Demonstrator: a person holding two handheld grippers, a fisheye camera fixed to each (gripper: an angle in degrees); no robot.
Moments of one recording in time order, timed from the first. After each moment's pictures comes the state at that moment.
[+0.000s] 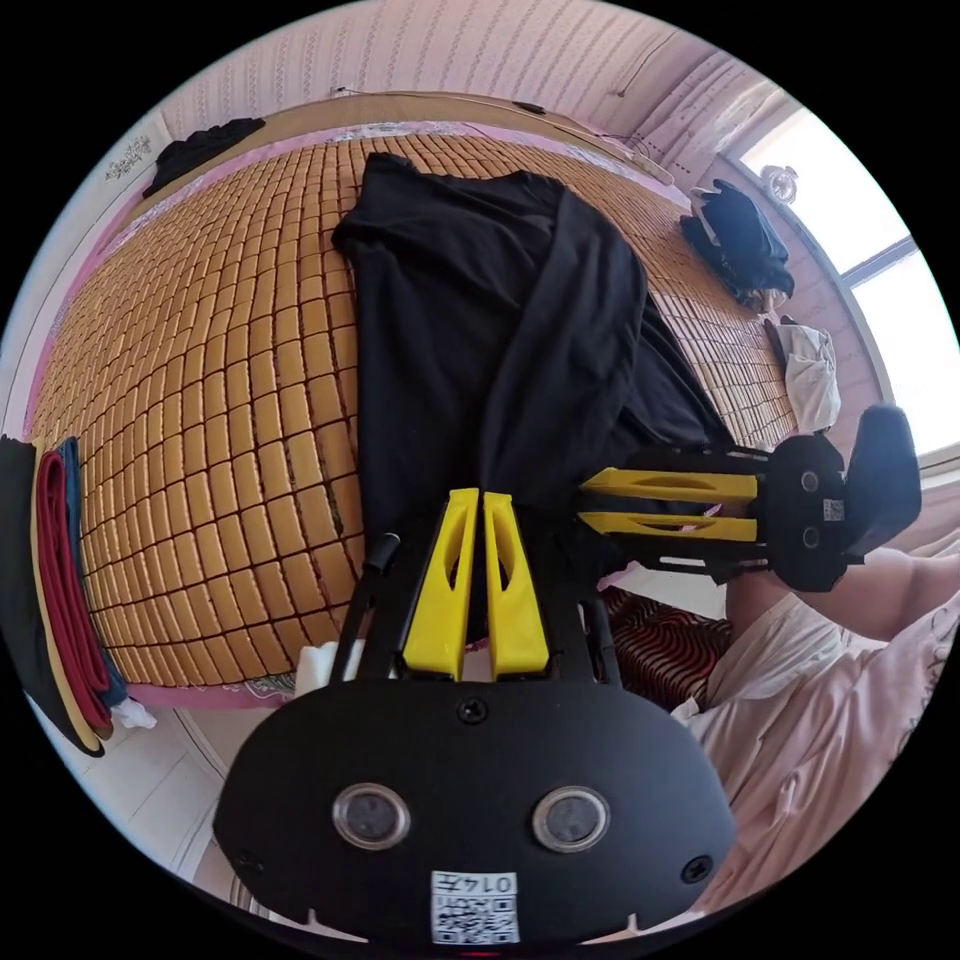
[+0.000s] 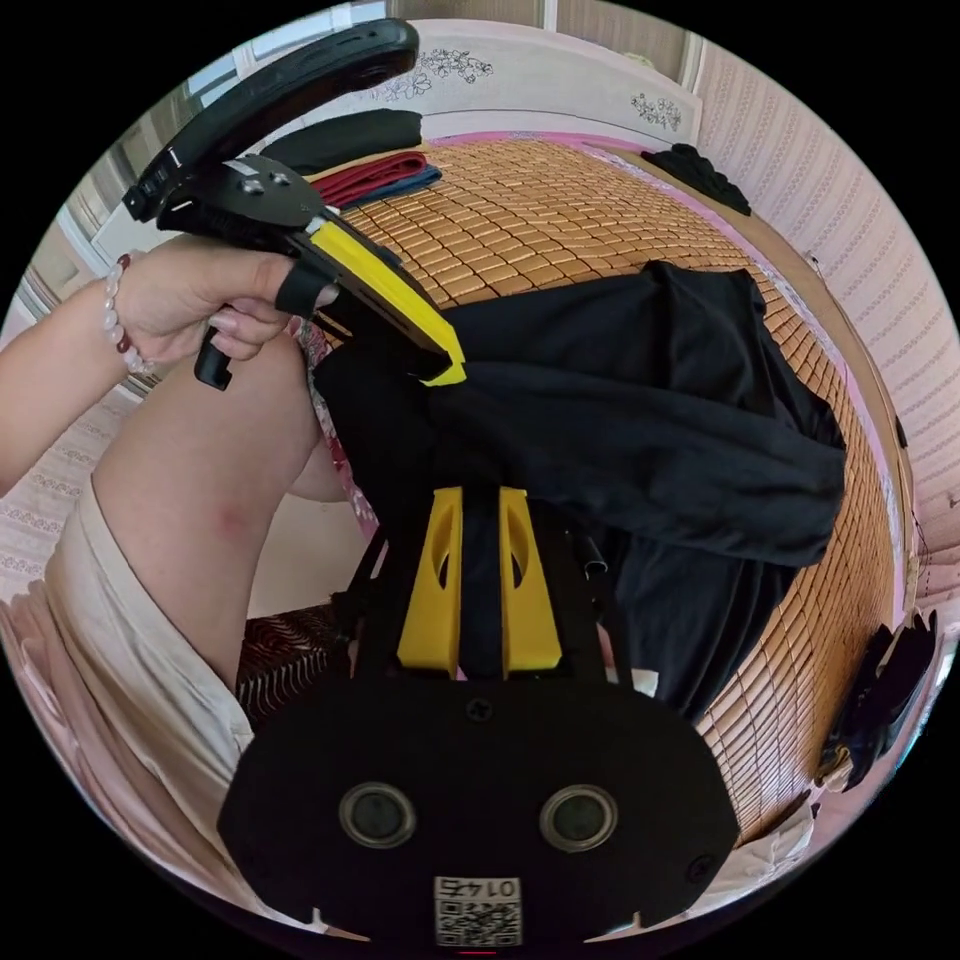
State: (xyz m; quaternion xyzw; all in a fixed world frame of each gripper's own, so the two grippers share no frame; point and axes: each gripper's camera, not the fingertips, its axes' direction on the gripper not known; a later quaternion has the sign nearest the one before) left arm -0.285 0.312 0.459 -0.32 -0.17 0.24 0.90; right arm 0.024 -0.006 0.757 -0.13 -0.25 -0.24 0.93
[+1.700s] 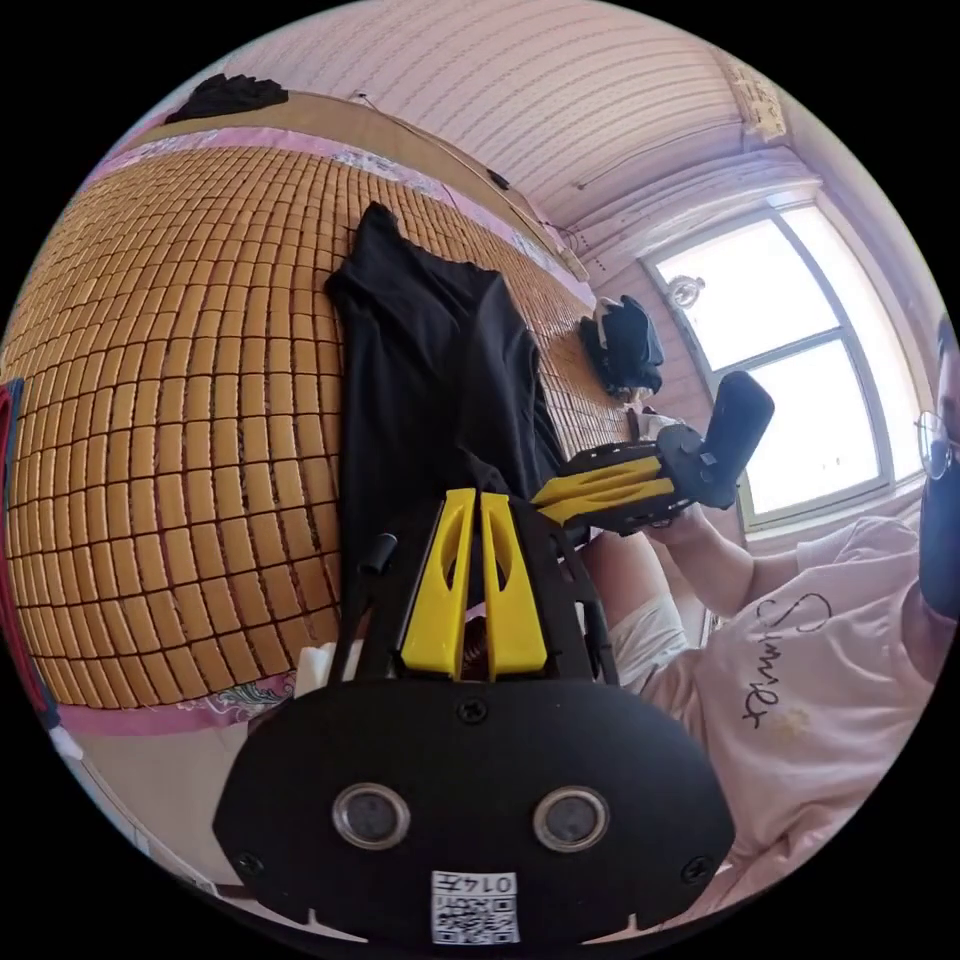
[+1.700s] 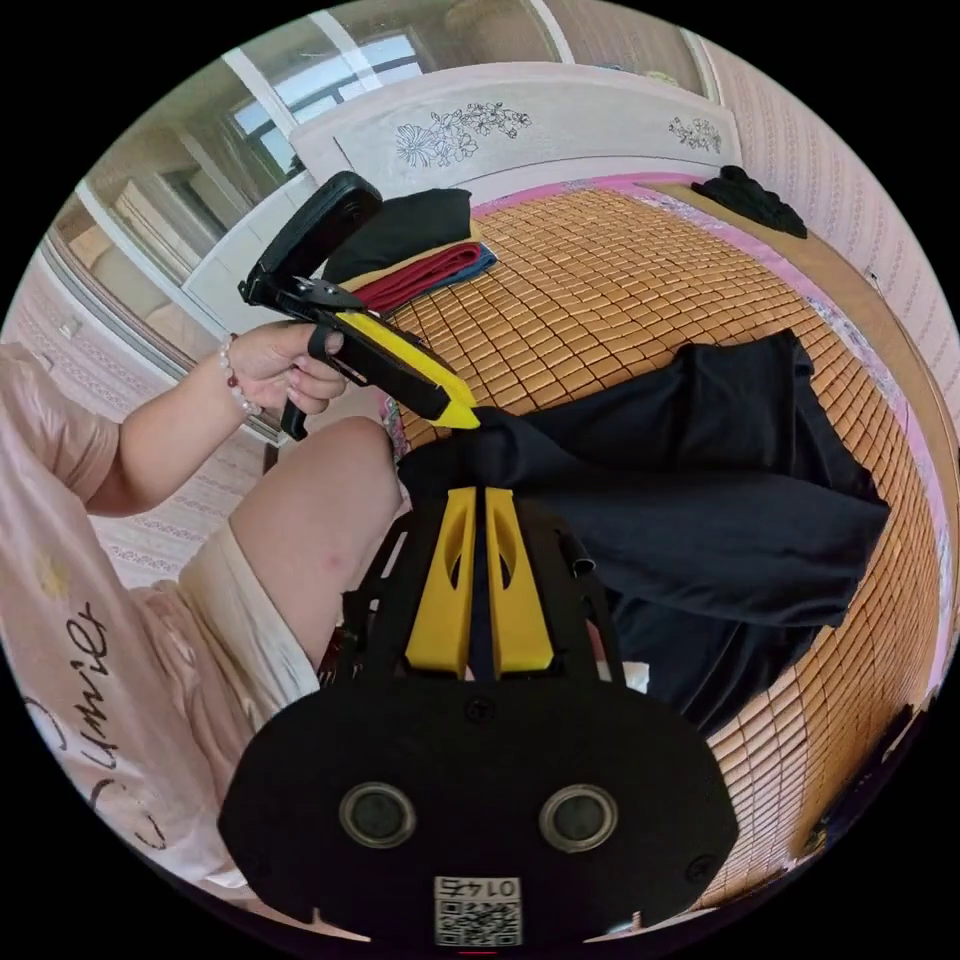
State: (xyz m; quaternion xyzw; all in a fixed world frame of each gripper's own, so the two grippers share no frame) left arm -0.385 0.247 0.445 -0.28 0.05 0.12 0.95; right arm 0.096 -0.141 0.797 -0.14 -0.43 -0.21 0.87
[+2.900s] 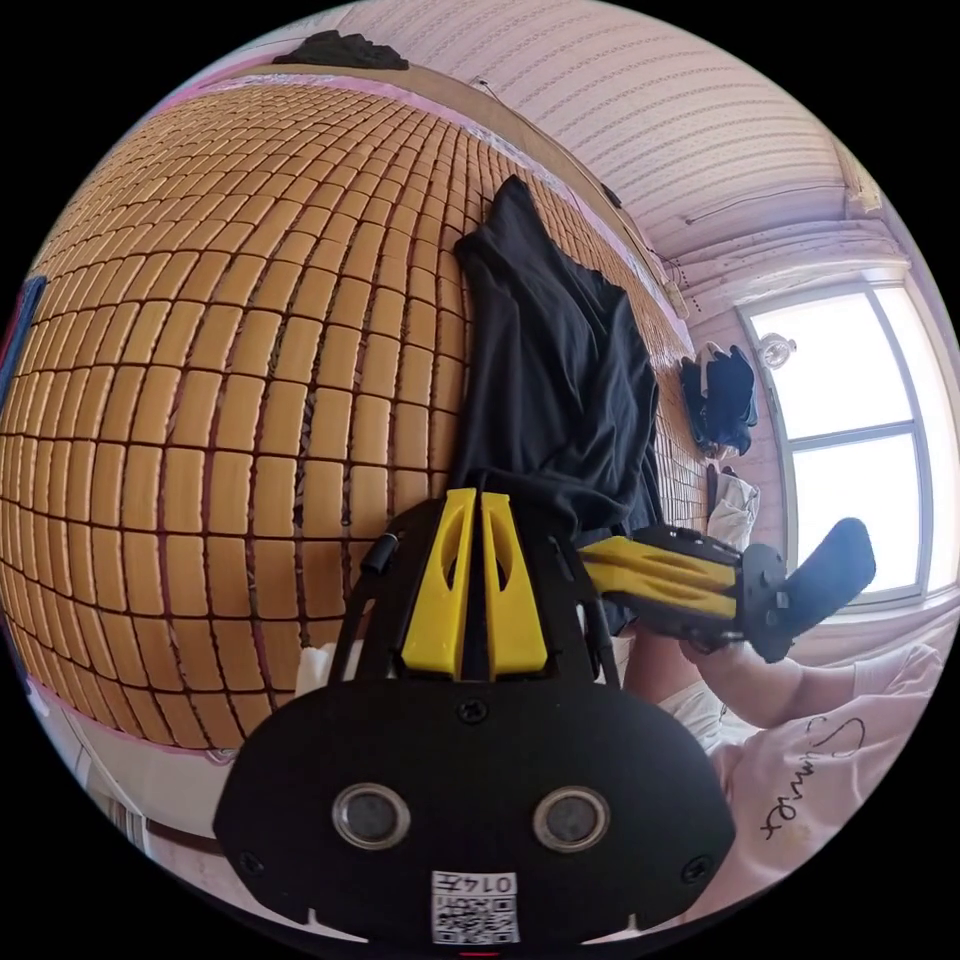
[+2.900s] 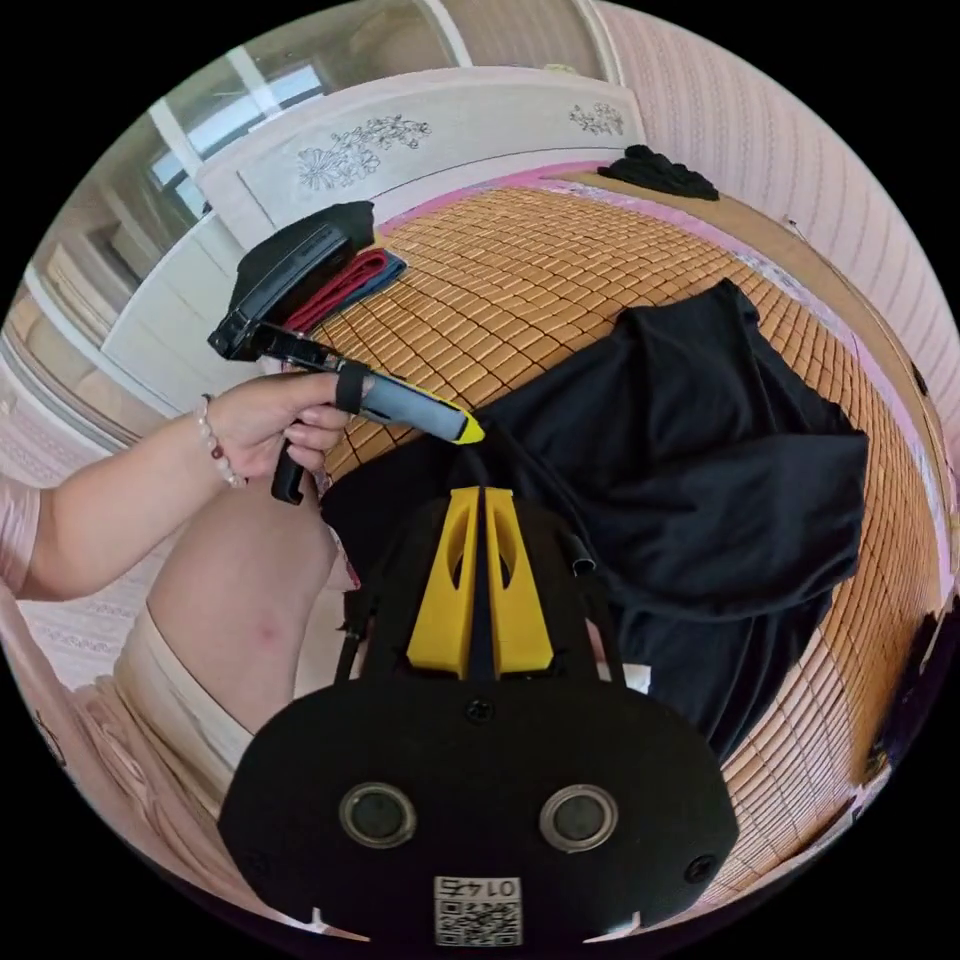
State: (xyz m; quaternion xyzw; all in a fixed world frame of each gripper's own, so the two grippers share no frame) left arm -0.447 0.236 0.535 -0.27 -0.04 0.04 0.96; right arm 0.082 -0.170 0.810 -0.10 -0.31 -0.20 0.93
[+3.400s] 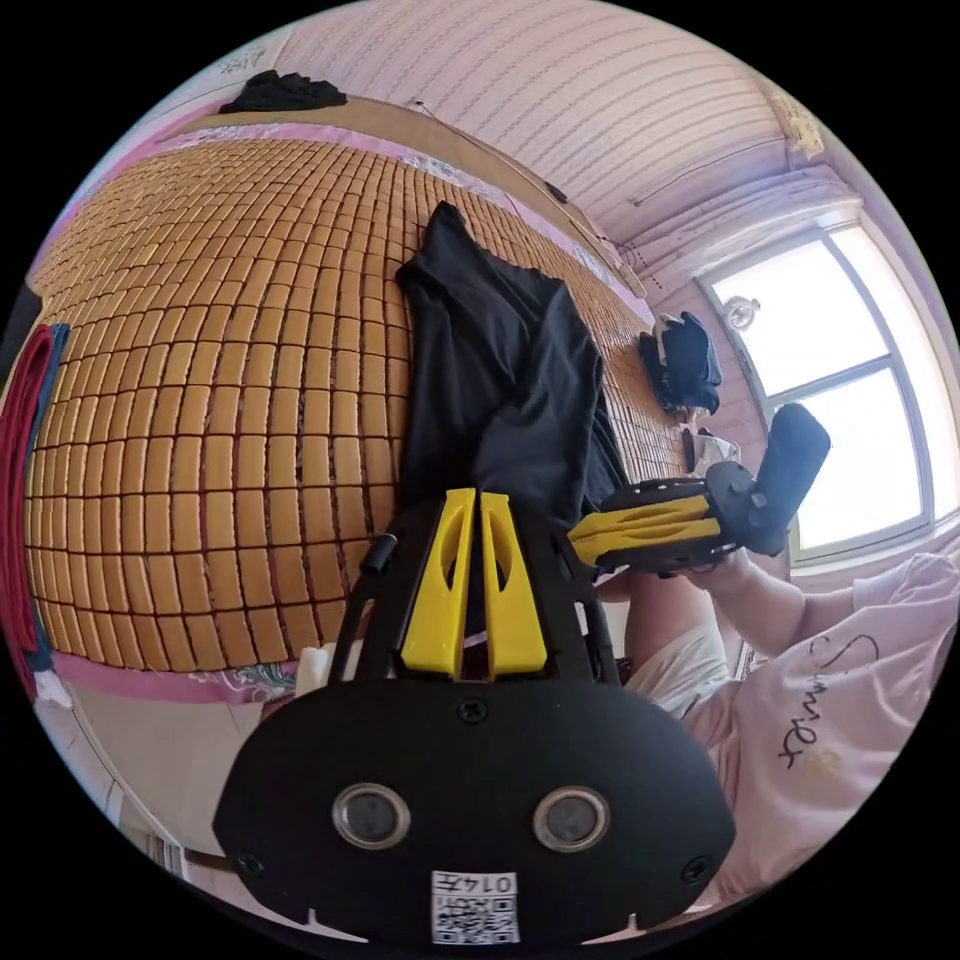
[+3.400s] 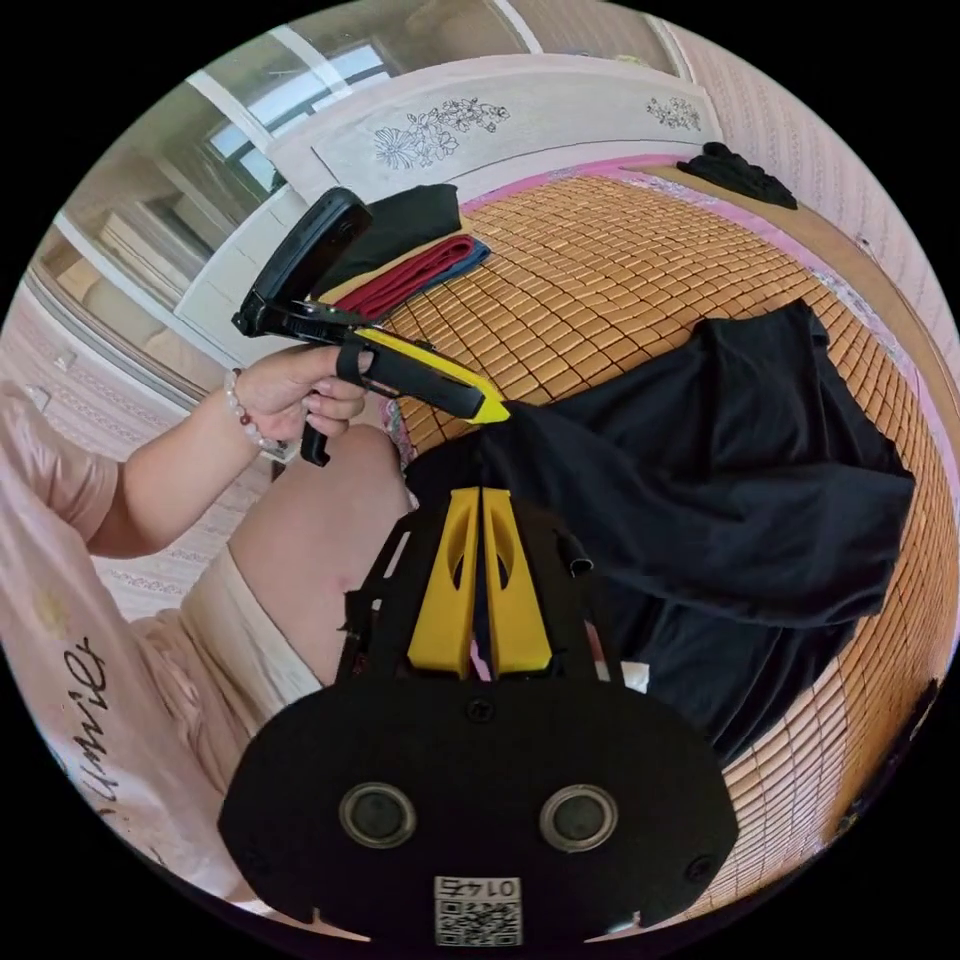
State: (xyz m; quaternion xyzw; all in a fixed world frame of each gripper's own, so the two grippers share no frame) left arm -0.407 0.251 0.478 -0.27 -0.03 0.12 0.96; right arm 0.129 -0.191 0.776 -0.15 -0.43 -0.21 0.86
